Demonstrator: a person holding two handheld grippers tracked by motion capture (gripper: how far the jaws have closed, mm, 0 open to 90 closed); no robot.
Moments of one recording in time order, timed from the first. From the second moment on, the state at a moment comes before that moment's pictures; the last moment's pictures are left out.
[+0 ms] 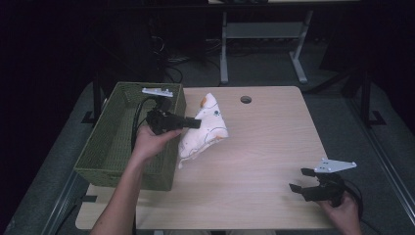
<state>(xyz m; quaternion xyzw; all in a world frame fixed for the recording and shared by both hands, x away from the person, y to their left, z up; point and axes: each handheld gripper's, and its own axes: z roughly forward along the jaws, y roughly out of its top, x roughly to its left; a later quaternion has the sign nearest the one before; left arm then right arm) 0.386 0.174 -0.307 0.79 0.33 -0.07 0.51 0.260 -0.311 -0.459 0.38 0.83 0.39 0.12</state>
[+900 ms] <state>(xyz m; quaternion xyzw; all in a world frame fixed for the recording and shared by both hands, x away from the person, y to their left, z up) 0.390 0.230 -0.298 0.77 0.36 -0.05 0.53 0.261 -0.312 -0.460 0.38 0.83 0.39 0.12</state>
